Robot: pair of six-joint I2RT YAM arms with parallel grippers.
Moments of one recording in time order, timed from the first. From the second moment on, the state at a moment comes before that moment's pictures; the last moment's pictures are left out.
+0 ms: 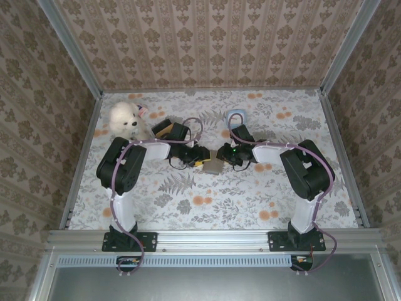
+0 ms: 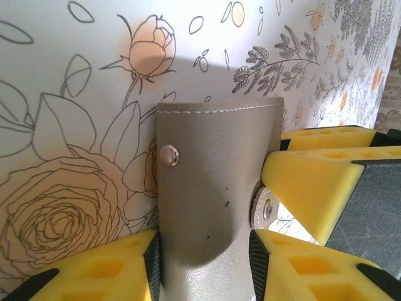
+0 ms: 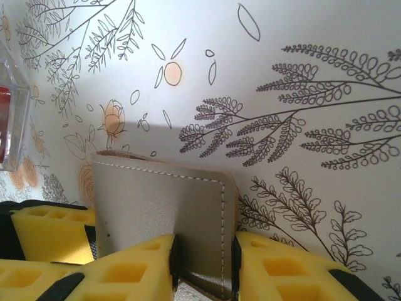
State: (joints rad) left arm -0.54 1.94 1.05 -0.10 0.72 -0.71; right arm 0.46 1.86 1.00 -0.10 -0.31 0.84
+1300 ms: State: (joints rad) left arm -0.55 1.81 1.02 -0.17 0.65 -0.60; right arm 0.57 1.77 1.10 -0.34 -0.21 0.74
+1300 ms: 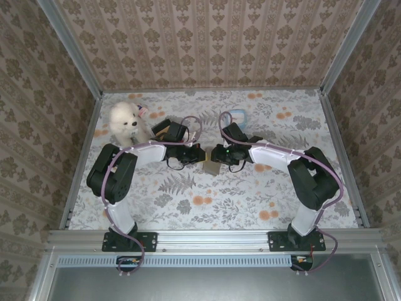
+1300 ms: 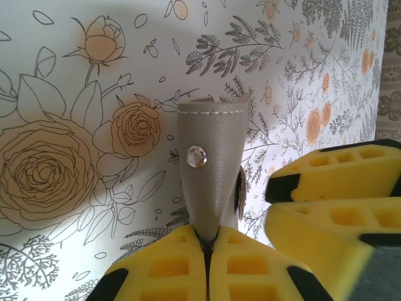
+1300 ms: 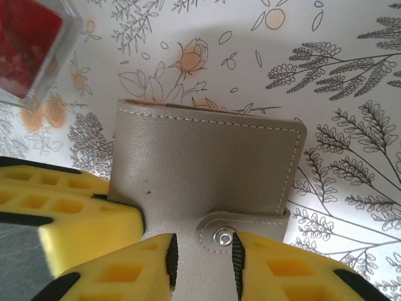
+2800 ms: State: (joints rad) left arm -0.56 1.80 1.02 -0.22 0.57 -0.59; right arm 0.58 1.78 1.07 -0.42 -0.03 0.79
